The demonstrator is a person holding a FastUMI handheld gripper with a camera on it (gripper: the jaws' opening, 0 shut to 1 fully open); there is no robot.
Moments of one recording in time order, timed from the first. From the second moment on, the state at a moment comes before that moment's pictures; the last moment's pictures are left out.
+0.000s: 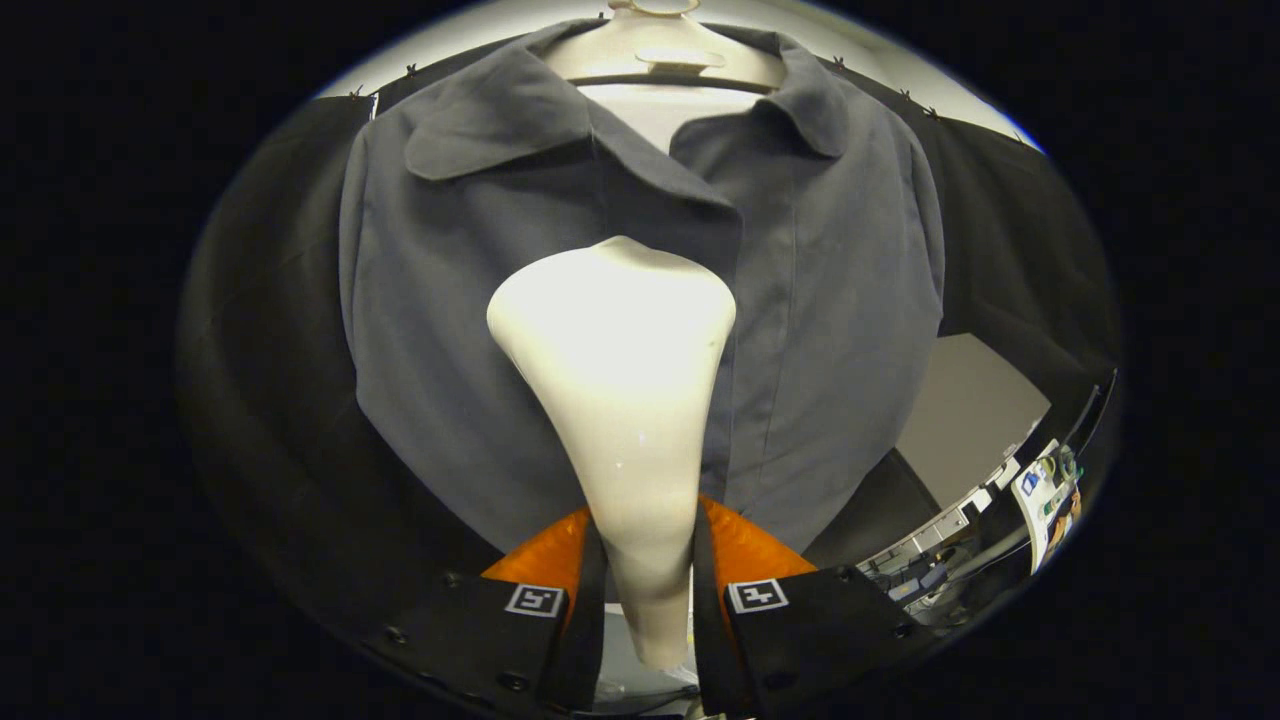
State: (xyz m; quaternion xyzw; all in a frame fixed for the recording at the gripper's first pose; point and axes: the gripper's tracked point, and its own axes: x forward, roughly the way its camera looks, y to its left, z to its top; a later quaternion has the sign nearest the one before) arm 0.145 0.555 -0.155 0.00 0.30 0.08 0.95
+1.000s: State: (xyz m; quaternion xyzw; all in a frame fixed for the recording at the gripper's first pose) arm 0.139 0.595 -0.263 -0.03 0.35 0.08 0.93
